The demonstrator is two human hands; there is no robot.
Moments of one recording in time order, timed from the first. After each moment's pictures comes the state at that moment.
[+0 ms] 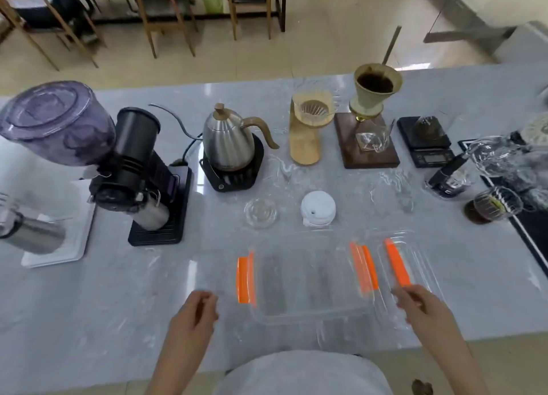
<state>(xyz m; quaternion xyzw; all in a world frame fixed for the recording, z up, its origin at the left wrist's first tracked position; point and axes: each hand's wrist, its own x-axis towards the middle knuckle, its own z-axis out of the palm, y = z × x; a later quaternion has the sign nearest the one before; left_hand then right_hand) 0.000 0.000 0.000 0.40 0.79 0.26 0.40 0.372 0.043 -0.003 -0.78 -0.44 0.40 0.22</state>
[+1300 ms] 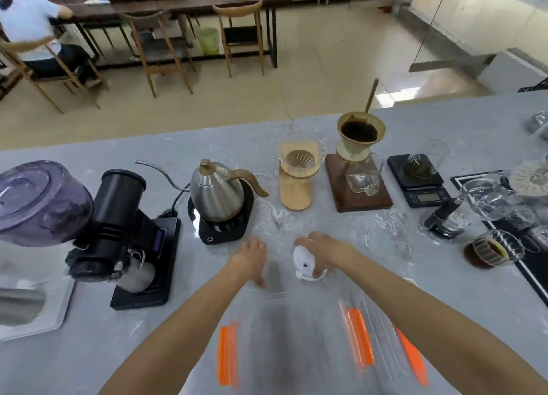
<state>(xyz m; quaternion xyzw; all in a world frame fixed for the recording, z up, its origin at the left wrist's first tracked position) 0.064 0.275 -0.059 0.73 0.59 -0.29 0.19 0.267 0.309 -0.049 -0.52 -0.77 0.25 -0.27</state>
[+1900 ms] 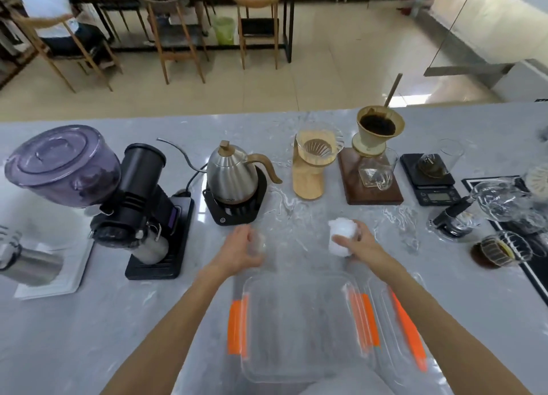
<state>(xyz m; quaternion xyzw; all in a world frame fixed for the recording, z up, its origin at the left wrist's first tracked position) 0.007 0.224 -0.055 0.65 0.67 0.14 0.32 0.325 0.257 -0.052 -0.63 -0.43 0.58 0.27</state>
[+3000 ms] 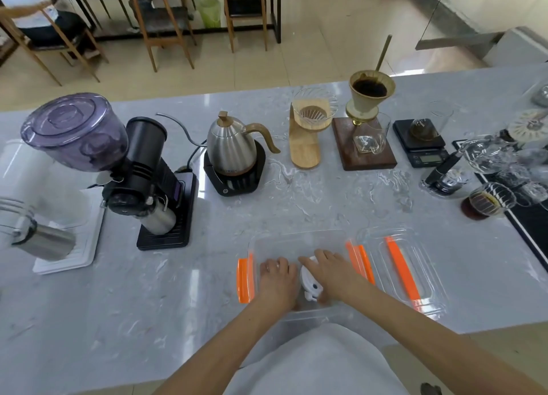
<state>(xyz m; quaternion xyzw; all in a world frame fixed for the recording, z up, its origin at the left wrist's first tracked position) 0.103 0.088 -0.061 0.77 0.57 -0.25 0.12 0.254 0.121 -0.073 -0.48 -0.83 0.16 -0.23</state>
